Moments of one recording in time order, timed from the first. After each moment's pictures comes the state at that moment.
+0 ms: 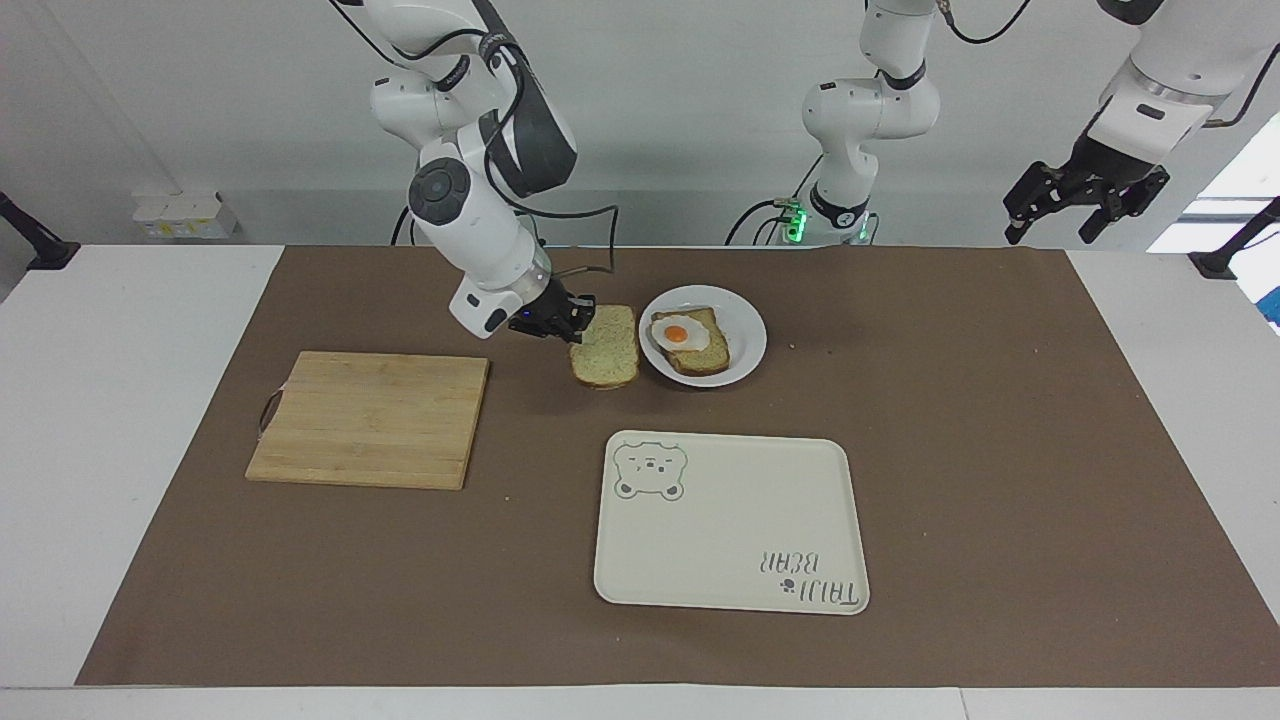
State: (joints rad) left arm -0.03 -0.06 0.04 -1.53 -0.01 1.46 0.04; right arm 0.12 0.13 0.25 -1.90 0.37 1.96 0.26
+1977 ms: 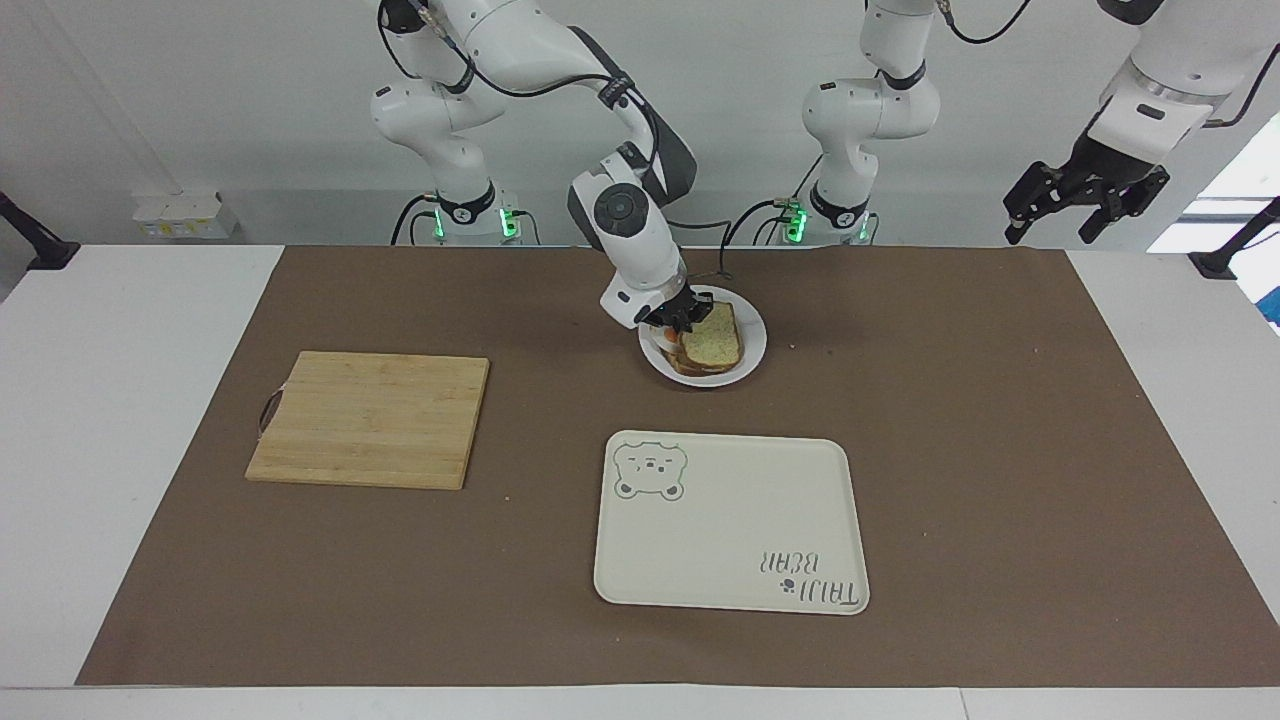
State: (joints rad) left arm -0.03 -0.06 0.04 -1.53 -0.01 1.46 0.04; right arm 0.45 0.26 0.25 -2.01 0.39 2.26 0.51
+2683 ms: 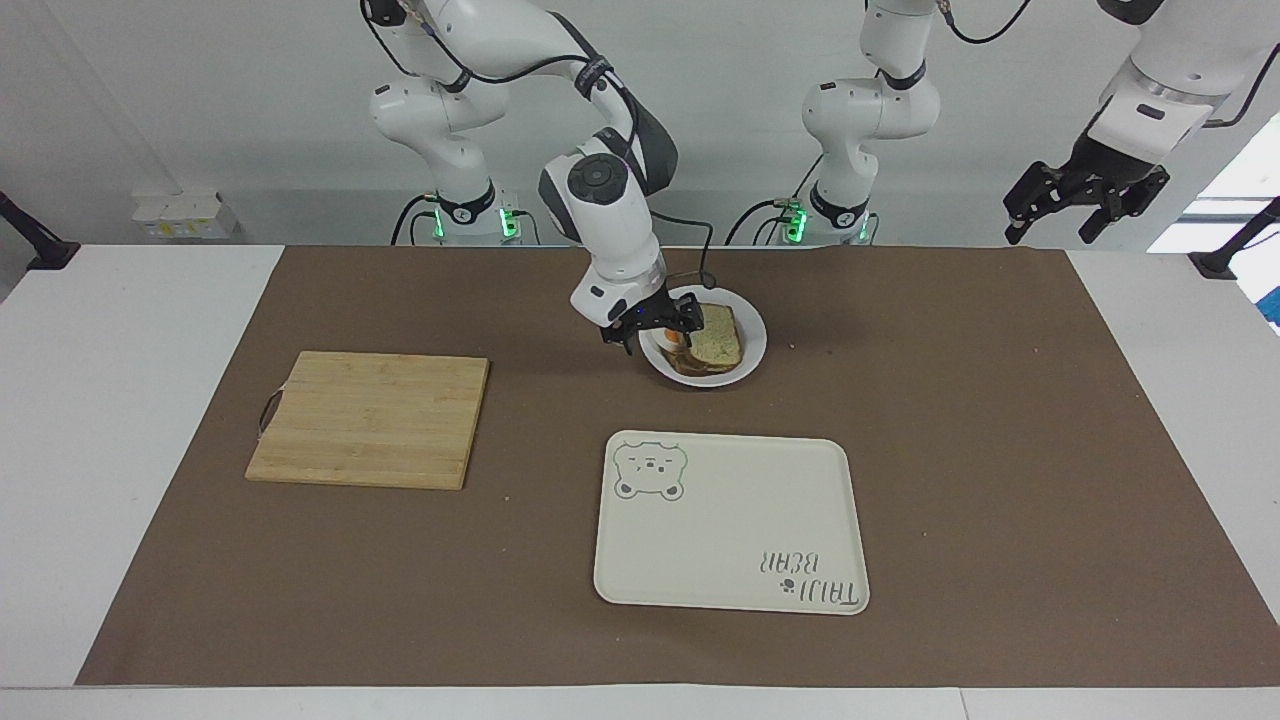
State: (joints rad) left arm -0.03 -0.06 0.04 -1.53 -0.01 1.46 0.04; right arm 0.35 0.19 0.23 -1.92 0.11 2.21 0.50
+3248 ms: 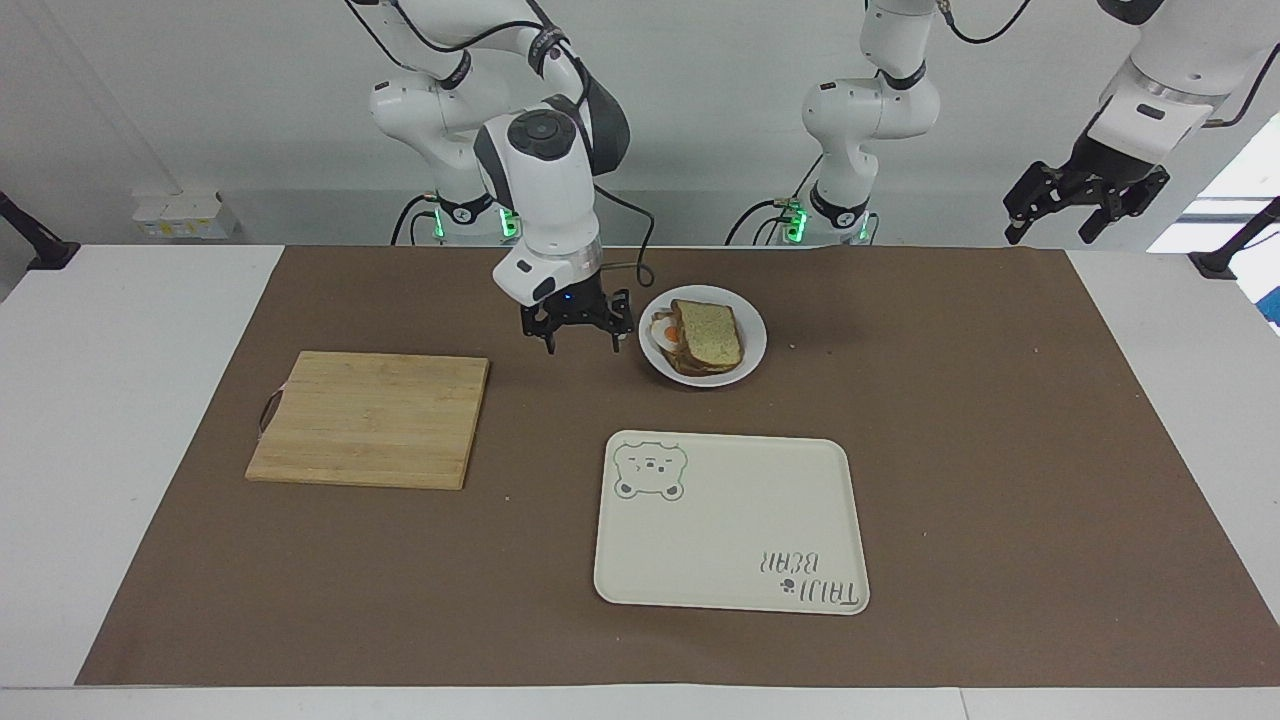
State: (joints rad) left arm -0.03 -0.06 0.04 -1.53 -0.01 1.46 0.04; right arm 0.22 0.11 0.23 -1.85 0.00 2.04 0.50
